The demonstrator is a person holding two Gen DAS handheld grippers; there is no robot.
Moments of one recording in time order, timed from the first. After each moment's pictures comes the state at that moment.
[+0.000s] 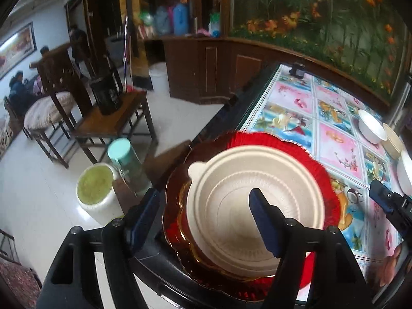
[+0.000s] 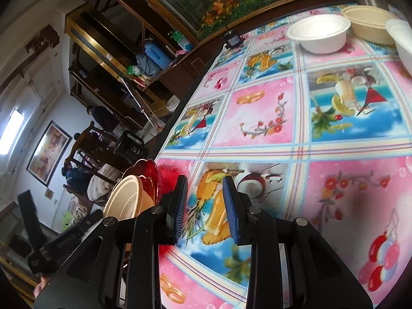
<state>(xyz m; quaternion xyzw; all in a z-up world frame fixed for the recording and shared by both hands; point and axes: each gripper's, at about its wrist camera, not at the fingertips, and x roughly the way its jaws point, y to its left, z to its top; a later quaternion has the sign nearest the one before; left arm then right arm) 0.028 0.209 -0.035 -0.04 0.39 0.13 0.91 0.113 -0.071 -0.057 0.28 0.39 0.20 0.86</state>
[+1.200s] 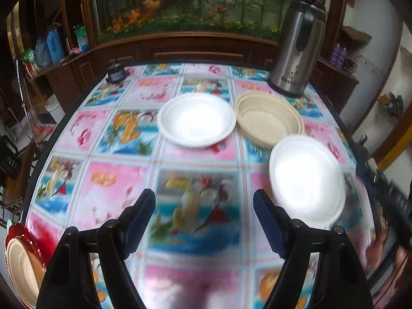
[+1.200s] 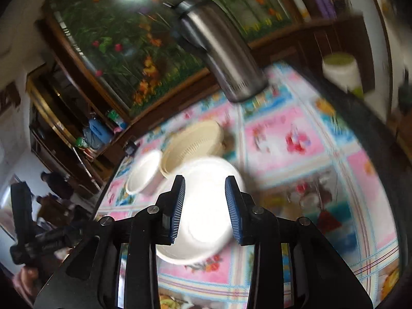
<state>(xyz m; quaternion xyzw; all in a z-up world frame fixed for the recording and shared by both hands) 0.168 -0.141 -0.009 0.03 0.43 -0.11 0.89 0.110 -0.432 -0.012 0.31 0.31 0.01 0.90</state>
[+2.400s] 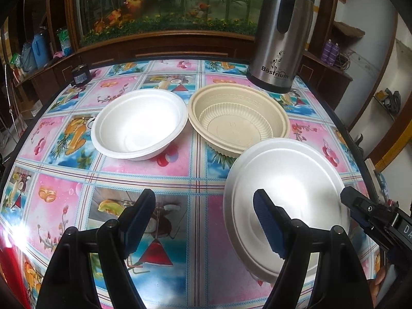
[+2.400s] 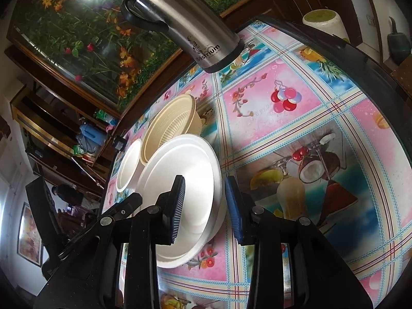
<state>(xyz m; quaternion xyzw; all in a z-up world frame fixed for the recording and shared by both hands) 0.197 -0.207 -0.053 0.03 0.43 -0.14 0.89 0.124 -0.437 -0.045 0.39 0.36 0.00 0.85</state>
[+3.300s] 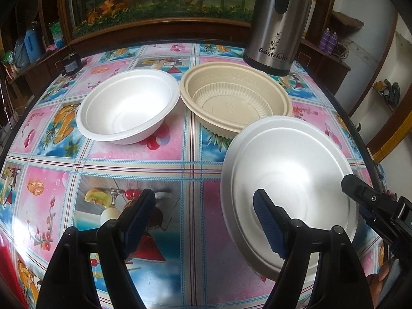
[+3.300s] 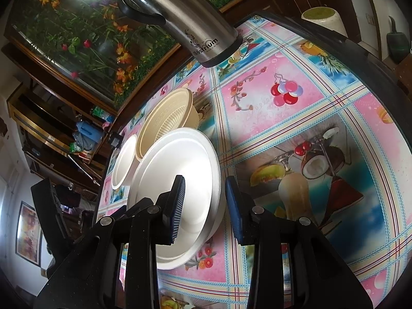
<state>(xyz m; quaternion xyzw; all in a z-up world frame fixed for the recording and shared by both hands) 0.200 -0.211 -0.074 0.04 0.46 -0.15 0.88 0.129 -0.431 -0.051 0.38 0.37 -0.01 0.85</state>
